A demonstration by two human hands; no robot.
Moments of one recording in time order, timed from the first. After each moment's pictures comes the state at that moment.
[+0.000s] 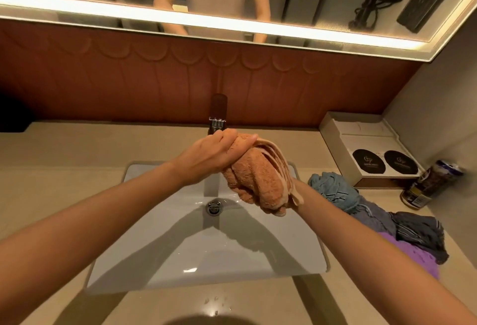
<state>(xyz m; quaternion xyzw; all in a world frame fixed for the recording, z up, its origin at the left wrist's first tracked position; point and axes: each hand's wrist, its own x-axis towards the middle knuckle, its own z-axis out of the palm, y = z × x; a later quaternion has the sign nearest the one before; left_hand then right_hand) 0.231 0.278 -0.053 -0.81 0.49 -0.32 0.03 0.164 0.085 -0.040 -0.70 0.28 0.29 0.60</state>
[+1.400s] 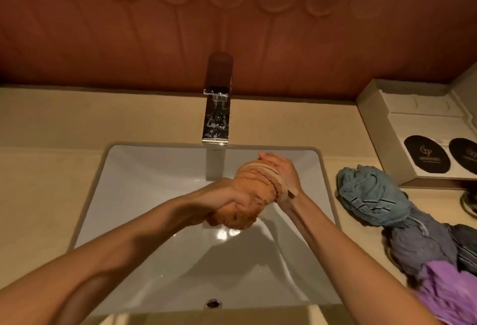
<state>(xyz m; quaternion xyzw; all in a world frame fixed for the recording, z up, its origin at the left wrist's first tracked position) 0.224 0.233 -0.115 -0.70 0.02 0.46 -0.55 0.252 0.078 -0.146 -0.55 0.21 0.15 0.80</state>
